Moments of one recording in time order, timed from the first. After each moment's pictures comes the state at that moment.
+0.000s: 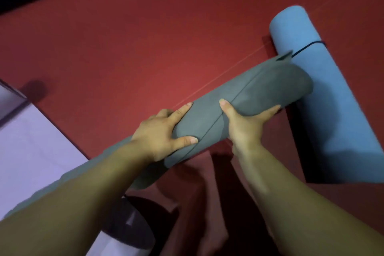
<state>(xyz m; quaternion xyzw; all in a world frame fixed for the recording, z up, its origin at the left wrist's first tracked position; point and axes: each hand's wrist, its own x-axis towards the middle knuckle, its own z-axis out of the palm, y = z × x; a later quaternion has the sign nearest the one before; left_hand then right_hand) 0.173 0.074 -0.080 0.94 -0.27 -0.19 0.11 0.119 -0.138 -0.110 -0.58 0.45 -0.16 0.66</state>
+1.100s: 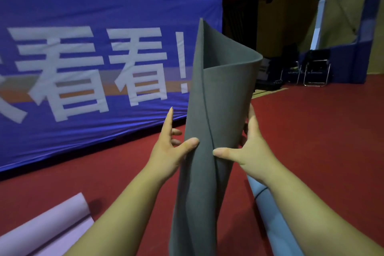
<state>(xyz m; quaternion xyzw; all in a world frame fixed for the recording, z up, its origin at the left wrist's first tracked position) 0.009 0.038 0.362 0.77 -0.24 0.14 0.58 -0.044 -0.184 0.355 -0.73 -0.14 -0.27 0.61</state>
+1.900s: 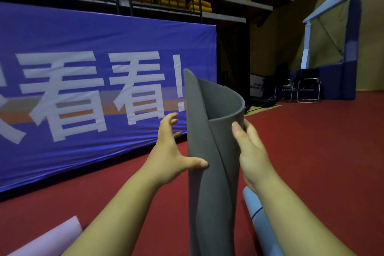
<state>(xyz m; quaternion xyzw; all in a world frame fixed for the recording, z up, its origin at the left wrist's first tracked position) -0.039 0.025 0.440 0.82 -0.29 0.18 0.46 -0.089 -0.173 0.428 -0.57 -0.09 -0.28 0.77</state>
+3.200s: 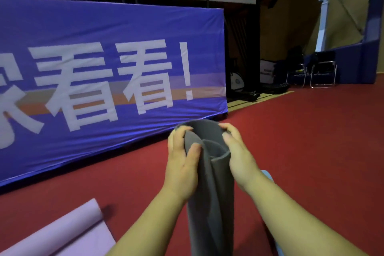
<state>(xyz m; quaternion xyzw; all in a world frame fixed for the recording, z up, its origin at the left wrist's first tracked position) -0.057 0.007 0.369 0.72 -0.29 0.32 0.54 -0.065 -0.148 0.368 -0.61 -0.16 -0.22 0.74</state>
